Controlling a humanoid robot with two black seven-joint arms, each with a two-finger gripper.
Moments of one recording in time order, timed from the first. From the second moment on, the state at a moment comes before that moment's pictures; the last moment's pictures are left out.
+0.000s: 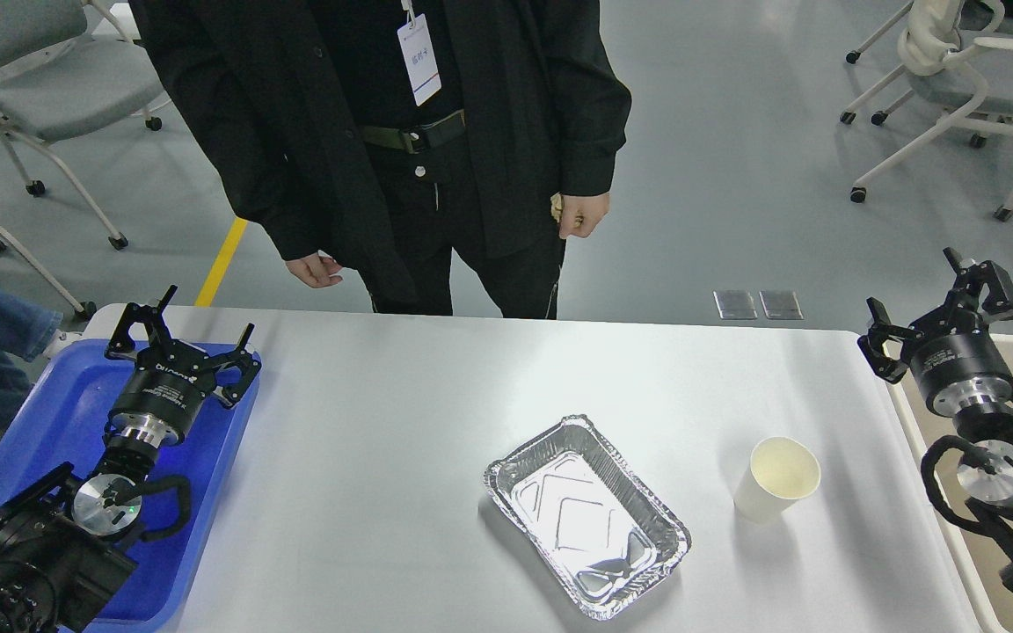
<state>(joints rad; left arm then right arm) -0.57 0.28 -0.93 -0.27 -0.13 -0.79 -0.32 0.49 -0.47 0.95 0.78 -0.07 0.11 0.41</state>
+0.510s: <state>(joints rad) -0.57 0.28 -0.93 -0.27 -0.13 -0.79 -0.32 0.48 -0.47 0.95 0.78 -0.07 0.12 0.41</state>
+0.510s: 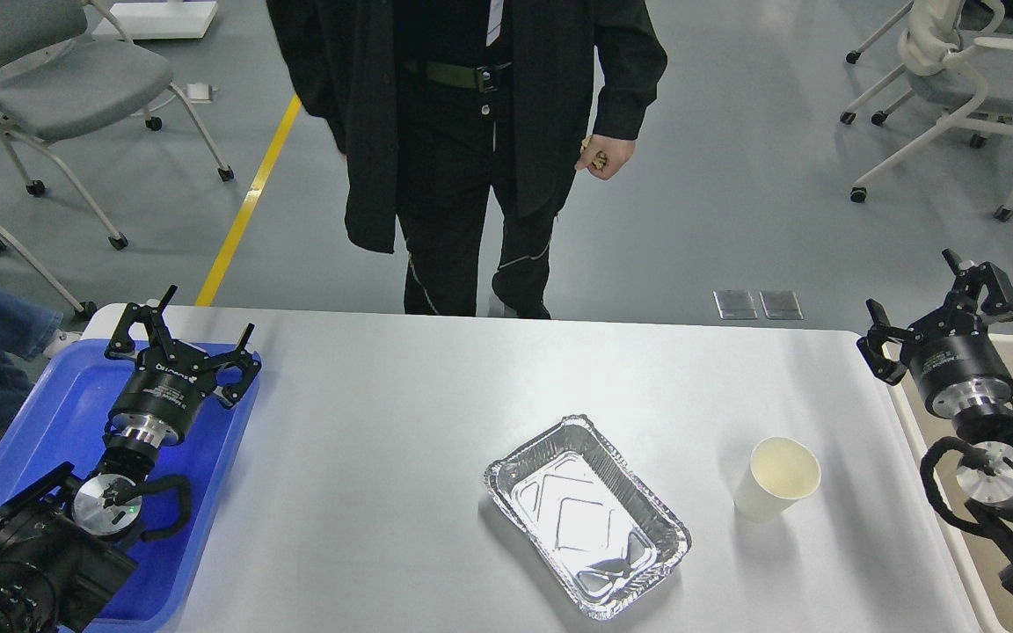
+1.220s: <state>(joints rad) -0.57 0.28 -0.93 -0.27 -0.13 -0.79 -0.32 0.49 -0.49 0.95 0.77 -0.07 0.12 0.41</state>
